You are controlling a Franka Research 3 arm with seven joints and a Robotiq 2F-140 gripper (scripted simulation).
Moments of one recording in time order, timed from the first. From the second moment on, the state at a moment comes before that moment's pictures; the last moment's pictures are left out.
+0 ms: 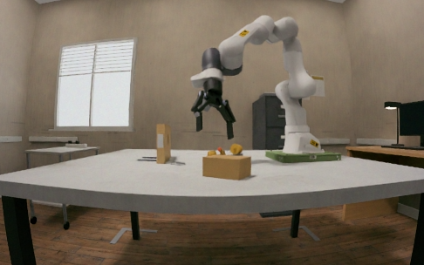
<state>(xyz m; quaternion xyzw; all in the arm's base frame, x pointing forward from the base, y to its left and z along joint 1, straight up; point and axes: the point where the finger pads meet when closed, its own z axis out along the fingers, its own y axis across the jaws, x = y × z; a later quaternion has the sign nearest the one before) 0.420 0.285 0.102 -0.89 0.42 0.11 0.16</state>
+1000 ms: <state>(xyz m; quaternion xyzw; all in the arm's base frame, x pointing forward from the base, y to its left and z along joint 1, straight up) 0.430 0.229 0.133 -0.97 0.23 0.03 0.10</state>
